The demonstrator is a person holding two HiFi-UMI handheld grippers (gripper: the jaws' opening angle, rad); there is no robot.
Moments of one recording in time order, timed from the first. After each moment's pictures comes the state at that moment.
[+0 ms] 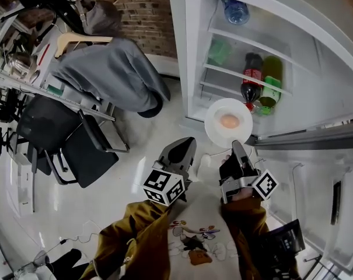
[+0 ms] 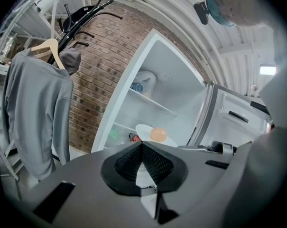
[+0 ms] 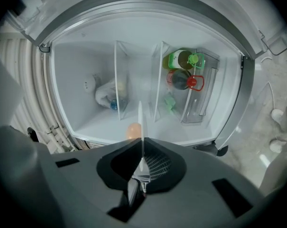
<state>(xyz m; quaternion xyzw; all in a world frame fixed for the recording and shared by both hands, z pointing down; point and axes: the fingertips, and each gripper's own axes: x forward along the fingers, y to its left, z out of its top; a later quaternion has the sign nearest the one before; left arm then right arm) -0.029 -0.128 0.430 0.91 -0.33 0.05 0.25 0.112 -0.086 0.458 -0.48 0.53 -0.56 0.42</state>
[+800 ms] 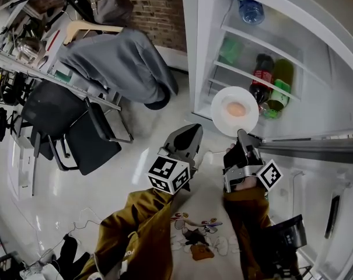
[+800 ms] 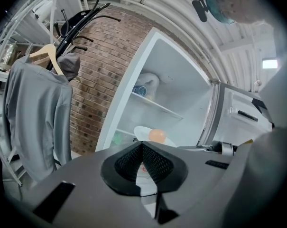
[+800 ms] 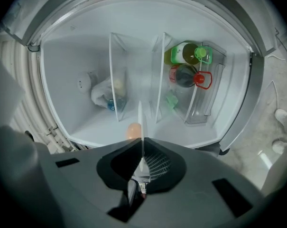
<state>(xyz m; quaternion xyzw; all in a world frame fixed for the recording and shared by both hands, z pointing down) -0.019 -0.158 0.423 0.90 -0.36 0.04 0.23 0.120 -0.127 0.457 -0.46 0.53 -0.57 0.42</state>
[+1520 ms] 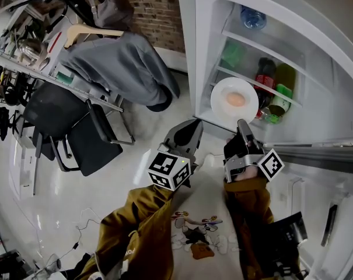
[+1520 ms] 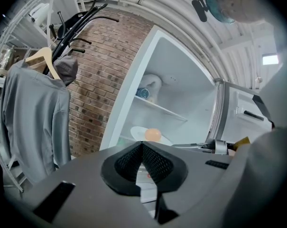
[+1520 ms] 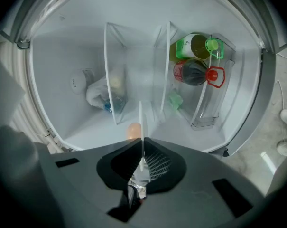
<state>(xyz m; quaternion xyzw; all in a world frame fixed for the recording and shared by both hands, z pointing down) -0.013 -0.188 0.416 0.90 -0.37 0.04 0.21 0.127 -0.175 0.456 -0.46 0.54 -0.57 0.42</state>
